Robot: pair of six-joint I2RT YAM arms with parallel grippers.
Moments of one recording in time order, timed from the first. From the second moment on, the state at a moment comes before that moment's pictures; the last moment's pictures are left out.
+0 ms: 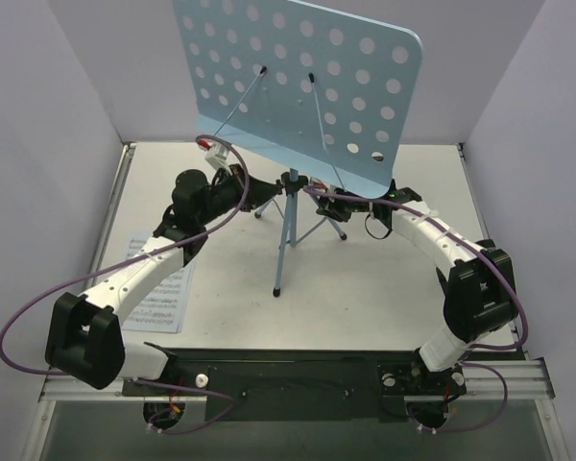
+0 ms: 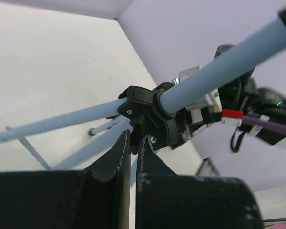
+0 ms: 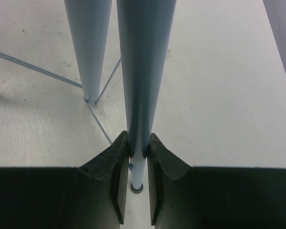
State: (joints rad) left arm -0.43 1.36 0.98 0.36 0.46 -0.64; right arm 0.38 1.62 1.21 -0.29 -0.60 -0.76
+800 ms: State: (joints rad) left arm -0.15 1.27 0.90 -0.11 0.24 -1.39; right arm 0.41 1.60 1.21 -0.34 -0.59 -0.76
